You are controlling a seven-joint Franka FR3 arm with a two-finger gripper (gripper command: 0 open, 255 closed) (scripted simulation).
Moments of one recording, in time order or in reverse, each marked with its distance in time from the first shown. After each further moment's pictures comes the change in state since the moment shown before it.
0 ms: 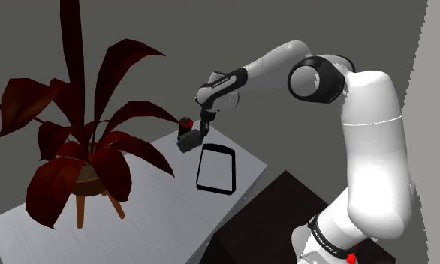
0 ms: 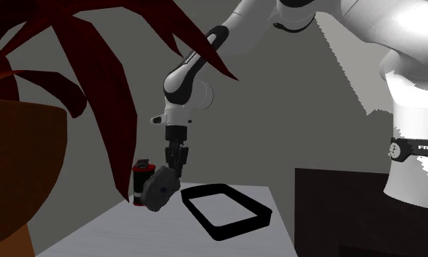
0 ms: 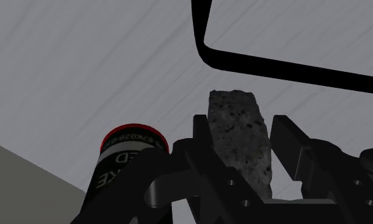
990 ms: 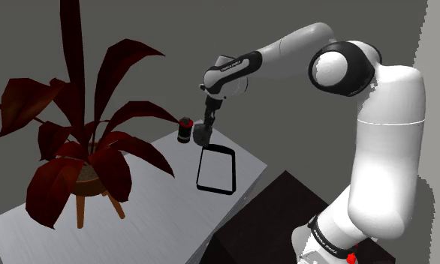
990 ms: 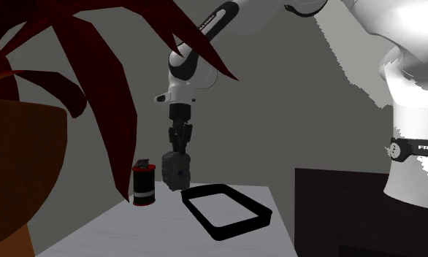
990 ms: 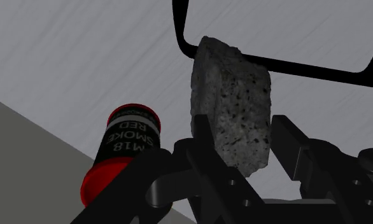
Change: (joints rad) arm 0.004 -0.170 -0.017 -0.074 -0.018 -0.095 0.013
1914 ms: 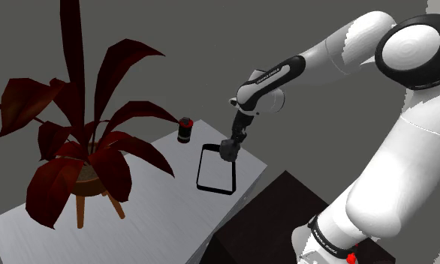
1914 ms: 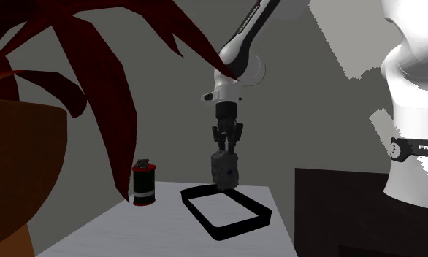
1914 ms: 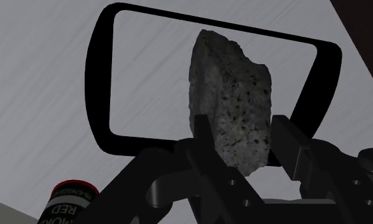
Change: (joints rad) arm -0.056 -0.374 -0.035 -0.589 0.019 0.199 -0.144
